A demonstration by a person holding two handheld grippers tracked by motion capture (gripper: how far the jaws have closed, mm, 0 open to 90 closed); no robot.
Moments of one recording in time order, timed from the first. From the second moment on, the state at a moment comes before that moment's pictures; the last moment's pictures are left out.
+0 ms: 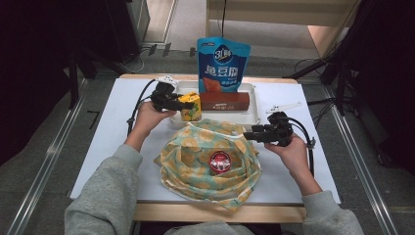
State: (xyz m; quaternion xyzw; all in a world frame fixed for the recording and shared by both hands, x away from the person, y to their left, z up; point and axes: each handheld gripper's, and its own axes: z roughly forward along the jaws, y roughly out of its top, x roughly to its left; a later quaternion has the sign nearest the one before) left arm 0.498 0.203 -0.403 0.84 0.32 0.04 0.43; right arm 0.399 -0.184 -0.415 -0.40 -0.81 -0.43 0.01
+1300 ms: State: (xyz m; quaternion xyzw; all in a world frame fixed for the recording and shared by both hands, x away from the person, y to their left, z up) left arm 0.462 0.233 -0.394 0.84 0.35 0.04 0.41; right arm 0.399 -0.185 -0.415 -0.40 -0.81 -0.43 0.01
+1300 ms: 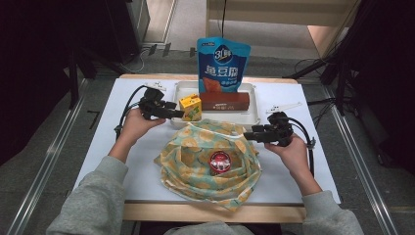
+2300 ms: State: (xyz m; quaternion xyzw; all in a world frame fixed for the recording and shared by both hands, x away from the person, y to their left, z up) left arm 0.447 0.211 -0.409 0.85 0.33 0.03 0.42; right arm 0.398 -0.182 -0.417 -0.39 -0.82 -0.42 0.00
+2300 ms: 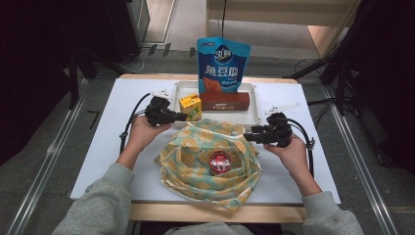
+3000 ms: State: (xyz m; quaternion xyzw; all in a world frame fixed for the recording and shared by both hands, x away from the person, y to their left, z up) left arm 0.454 0.209 -0.419 0.85 0.34 0.04 0.41; right arm 0.396 -0.184 -0.419 -0.40 -0.82 -0.42 0.00
